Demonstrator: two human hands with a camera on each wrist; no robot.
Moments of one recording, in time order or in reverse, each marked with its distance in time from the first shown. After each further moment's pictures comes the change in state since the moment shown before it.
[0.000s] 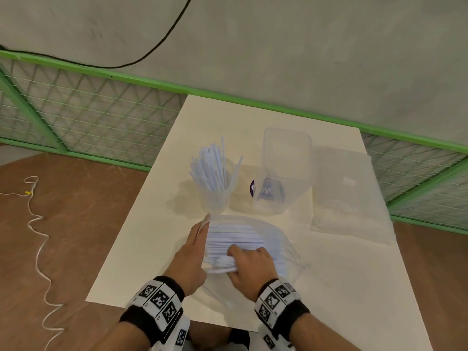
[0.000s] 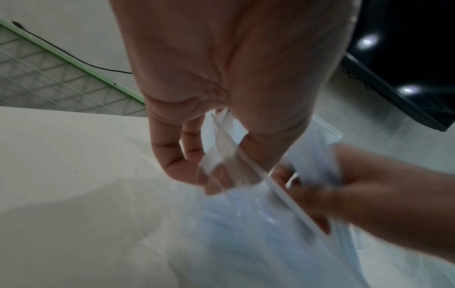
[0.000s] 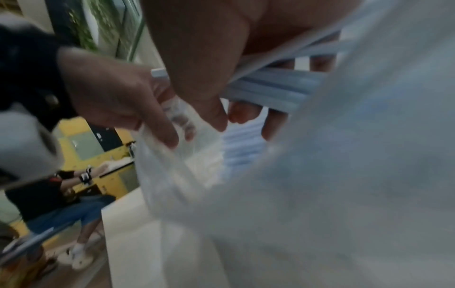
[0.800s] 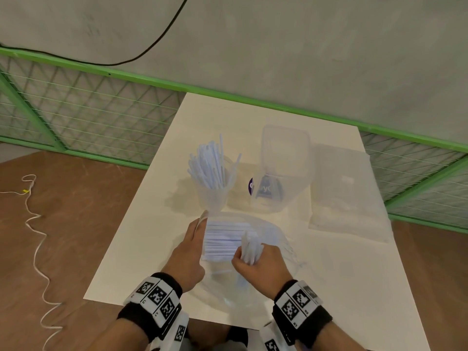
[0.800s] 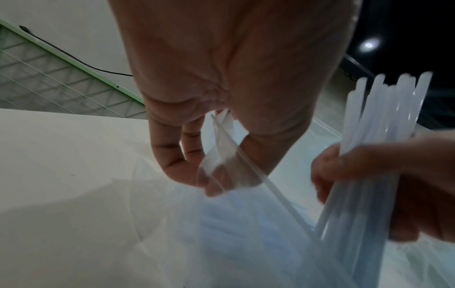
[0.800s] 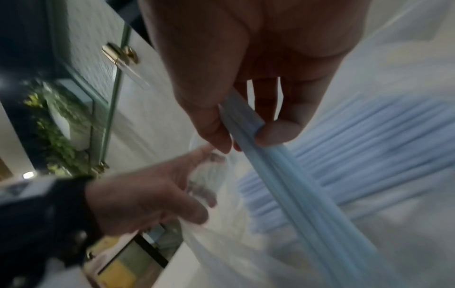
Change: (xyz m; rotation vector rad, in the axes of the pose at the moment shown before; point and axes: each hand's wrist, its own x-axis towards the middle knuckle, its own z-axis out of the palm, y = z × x) left_hand 0.001 0.002 0.000 -0.013 0.012 0.012; right_hand -0.016 0.010 -0.022 0.701 0.098 0.290
